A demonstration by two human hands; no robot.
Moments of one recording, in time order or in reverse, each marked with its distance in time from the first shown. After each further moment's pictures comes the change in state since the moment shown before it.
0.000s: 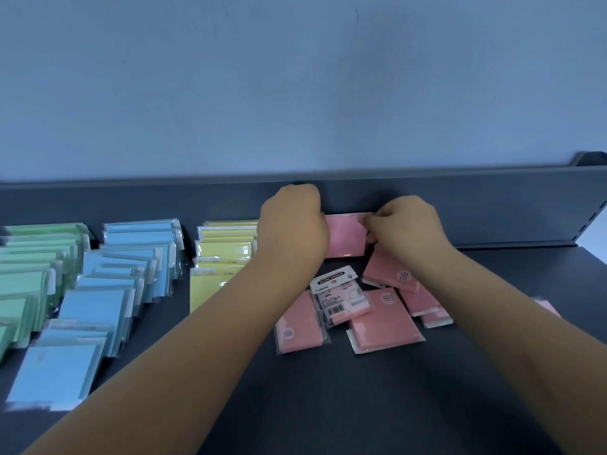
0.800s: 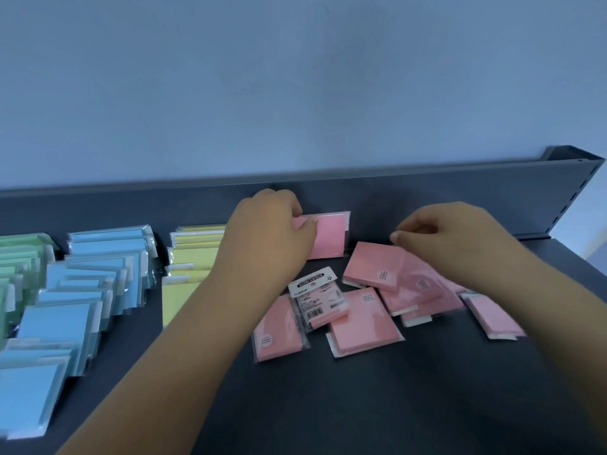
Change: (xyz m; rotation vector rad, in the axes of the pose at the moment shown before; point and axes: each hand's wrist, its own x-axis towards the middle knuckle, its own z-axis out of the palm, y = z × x) left_hand -0.024 0.001 -0.034 -0.174 -0.088 0.044; right_hand -0.048 0.022 -0.083 -0.178 -0.131 -0.020
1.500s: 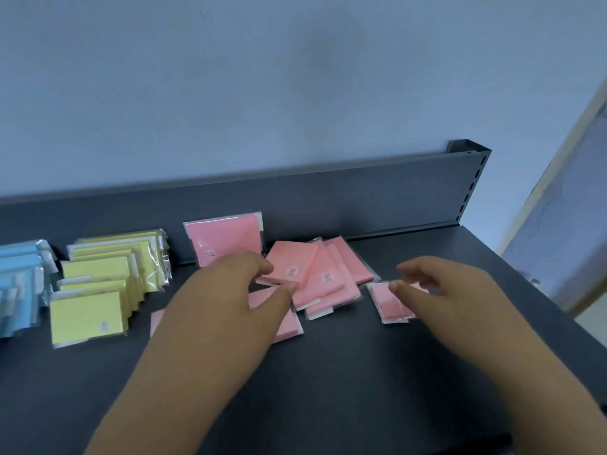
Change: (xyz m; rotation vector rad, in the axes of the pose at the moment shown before) left_hand -0.083 0.091 0.011 -0.114 -0.167 -0.072; right_hand -0.076 0.117 -0.016 0.143 0.075 0.145
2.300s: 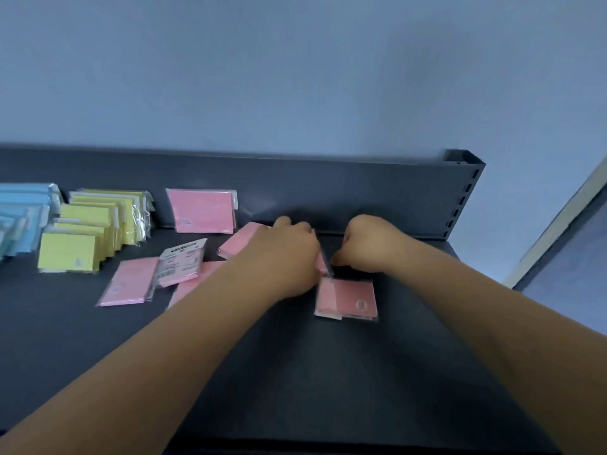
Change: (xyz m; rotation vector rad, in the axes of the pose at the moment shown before) left_hand 0.068 0.088 0.102 0.601 -0.299 0.196; right_hand 0.129 0.006 0.010 -0.381 -0.397 -0.257
